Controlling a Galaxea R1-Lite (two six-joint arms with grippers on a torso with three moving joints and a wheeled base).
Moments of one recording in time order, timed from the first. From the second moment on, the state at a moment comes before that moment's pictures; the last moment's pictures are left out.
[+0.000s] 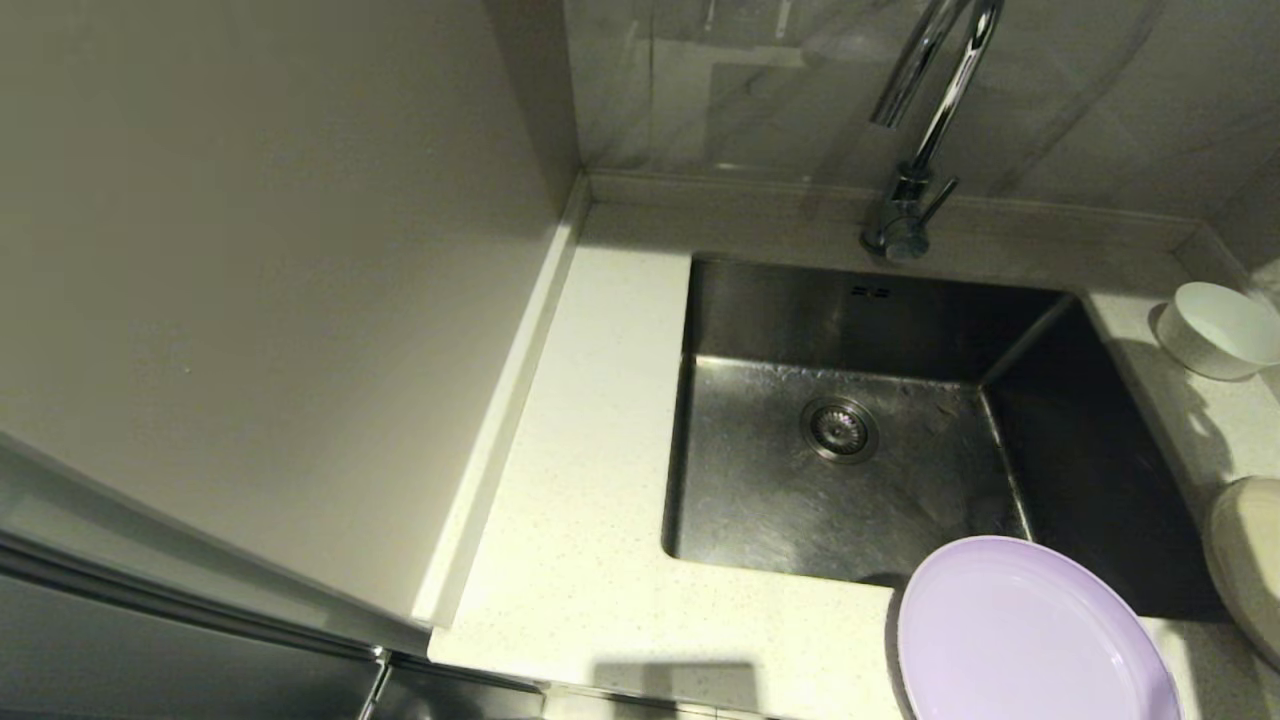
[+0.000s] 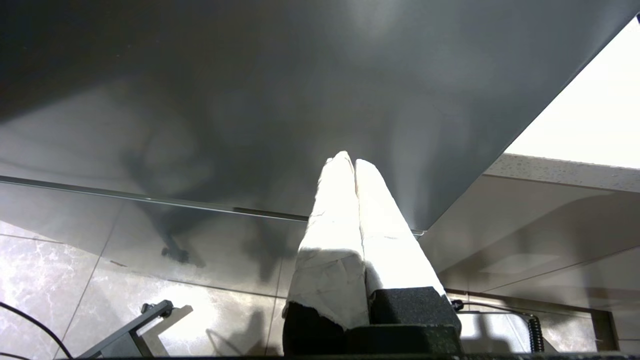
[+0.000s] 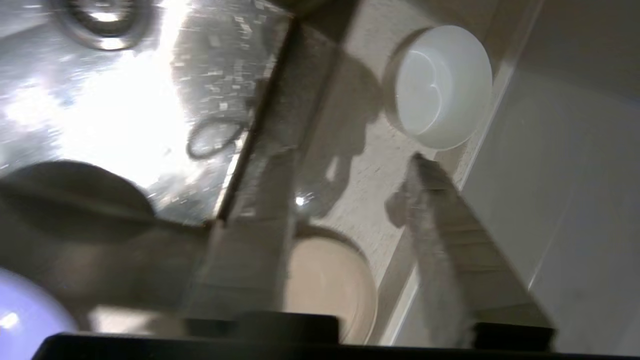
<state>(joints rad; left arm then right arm) 0.00 0.00 0.00 0.00 0.02 -0.03 -0.35 1.69 -1.94 0.82 0.04 -0.53</state>
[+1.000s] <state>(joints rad) 0.00 0.00 0.00 0.00 0.02 -0.02 -0.48 2.10 -1.99 0.49 0.07 -0.54</state>
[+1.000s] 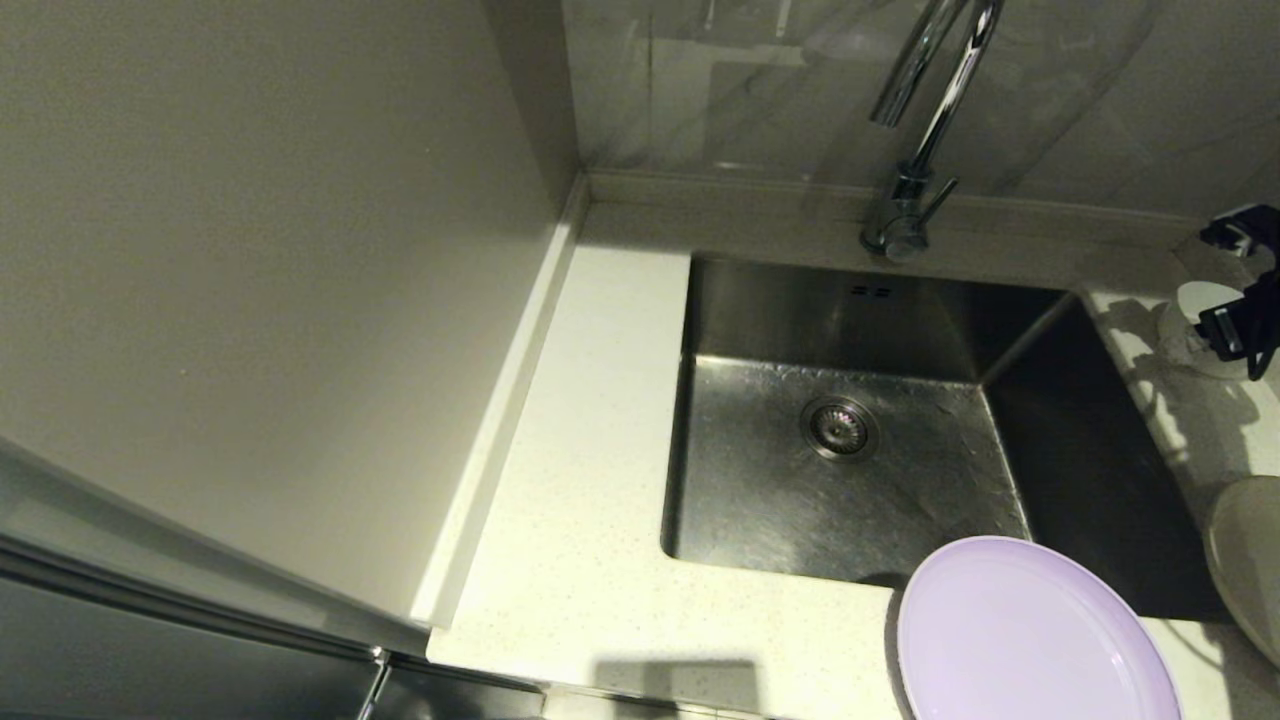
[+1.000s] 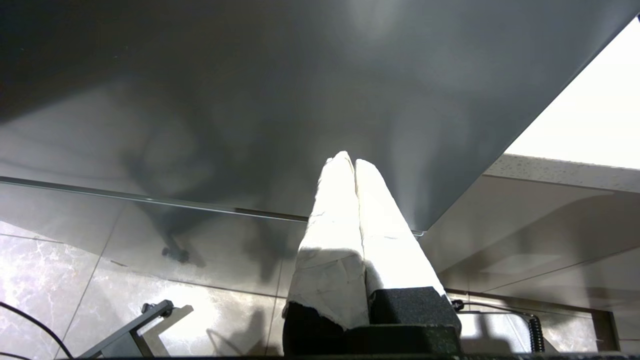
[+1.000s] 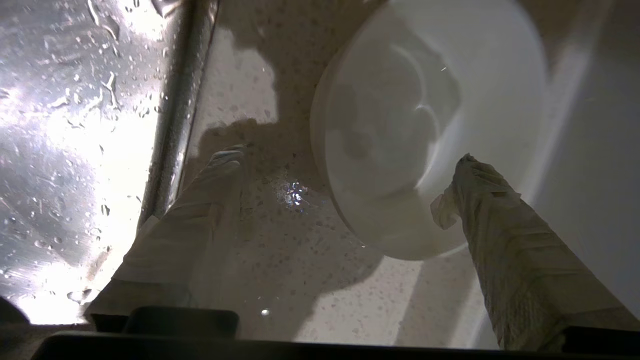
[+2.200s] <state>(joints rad) 0.00 0.00 0.00 0.00 0.02 -0.02 -0.44 2.10 -1.98 0.42 0.17 -0.59</state>
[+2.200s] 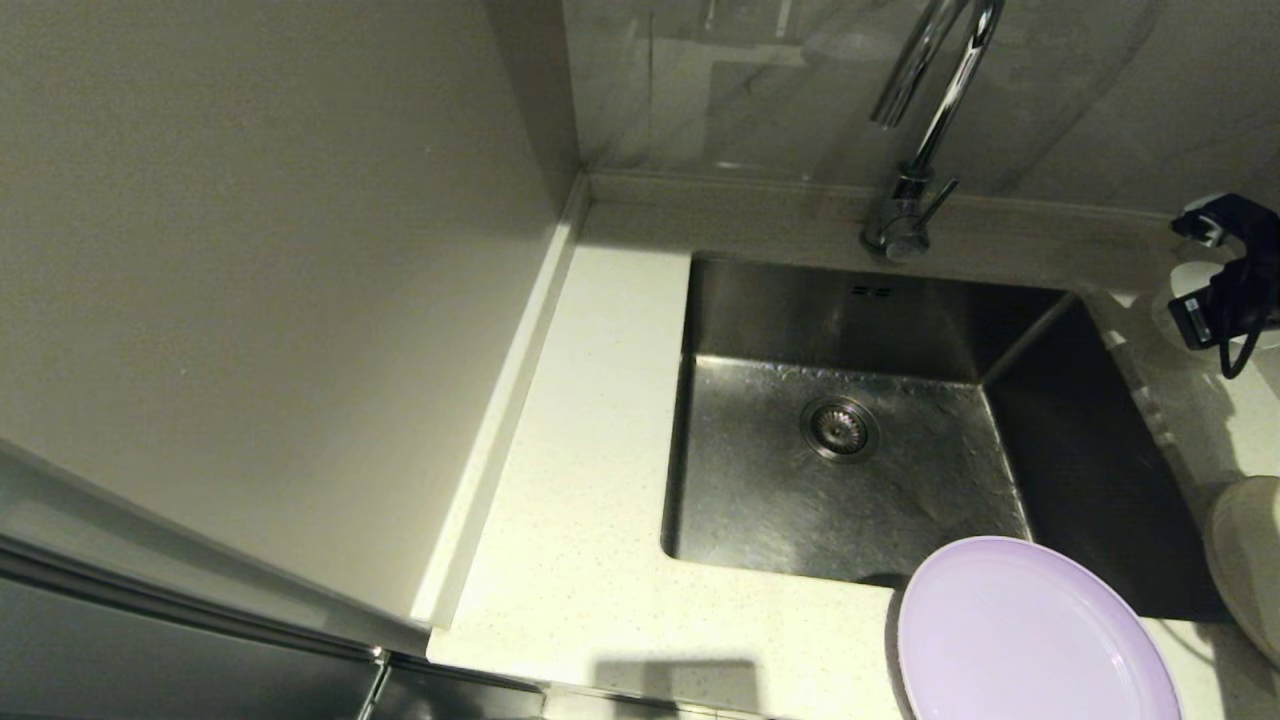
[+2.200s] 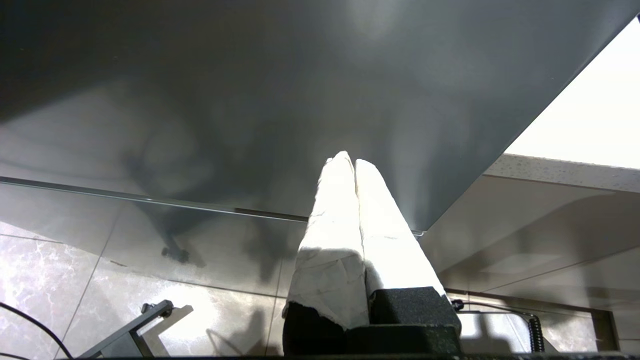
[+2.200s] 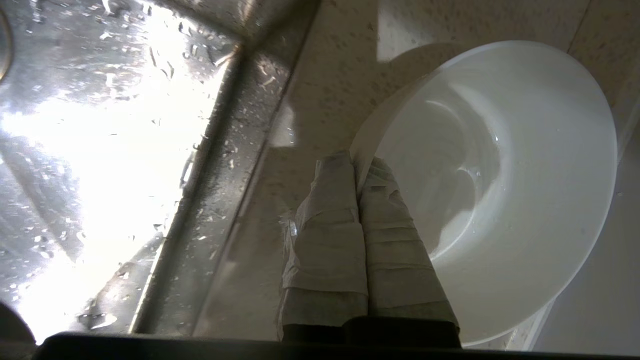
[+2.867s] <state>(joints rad) 0.00 0.00 0.00 0.00 0.02 -0.03 -0.14 1.82 -1.62 0.43 0.19 -0.58</state>
